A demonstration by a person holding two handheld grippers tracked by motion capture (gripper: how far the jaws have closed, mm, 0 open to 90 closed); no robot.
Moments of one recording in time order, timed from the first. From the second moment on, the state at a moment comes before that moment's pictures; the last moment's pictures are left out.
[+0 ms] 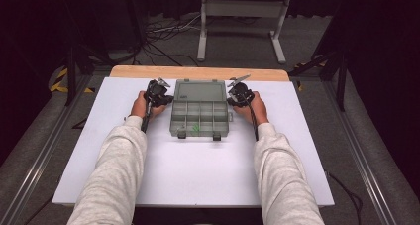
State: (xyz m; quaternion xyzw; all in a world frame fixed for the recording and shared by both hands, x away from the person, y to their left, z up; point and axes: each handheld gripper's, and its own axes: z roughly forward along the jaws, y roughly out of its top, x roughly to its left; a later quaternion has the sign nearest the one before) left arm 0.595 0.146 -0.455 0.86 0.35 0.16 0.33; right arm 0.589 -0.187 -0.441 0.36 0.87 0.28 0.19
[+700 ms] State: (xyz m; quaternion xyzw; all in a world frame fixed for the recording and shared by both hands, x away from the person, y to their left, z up) left arm 0.609 0.136 -0.455 0.86 0.36 0.18 0.32; right arm 0.602 -0.183 -0.443 0.35 0.87 0.29 0.20
